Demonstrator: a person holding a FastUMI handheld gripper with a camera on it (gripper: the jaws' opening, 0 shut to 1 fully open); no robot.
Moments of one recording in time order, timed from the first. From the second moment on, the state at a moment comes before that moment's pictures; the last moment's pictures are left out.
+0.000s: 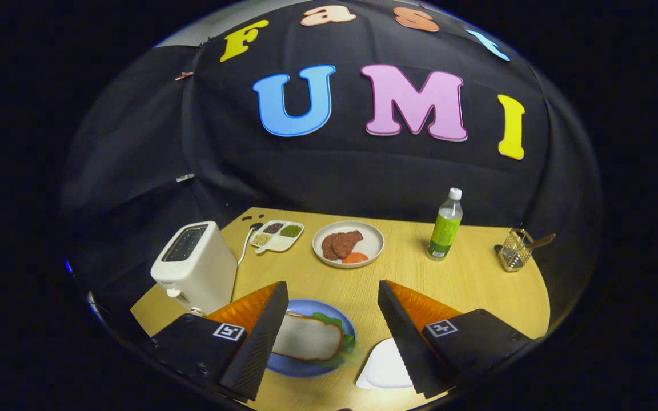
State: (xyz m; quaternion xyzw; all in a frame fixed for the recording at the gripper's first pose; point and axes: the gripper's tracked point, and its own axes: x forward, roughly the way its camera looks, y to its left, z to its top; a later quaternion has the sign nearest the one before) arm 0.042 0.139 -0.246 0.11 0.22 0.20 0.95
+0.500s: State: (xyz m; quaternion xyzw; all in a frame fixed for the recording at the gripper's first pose) arm 0.016 0.119 -0.125 0.06 0.08 0.20 0.97
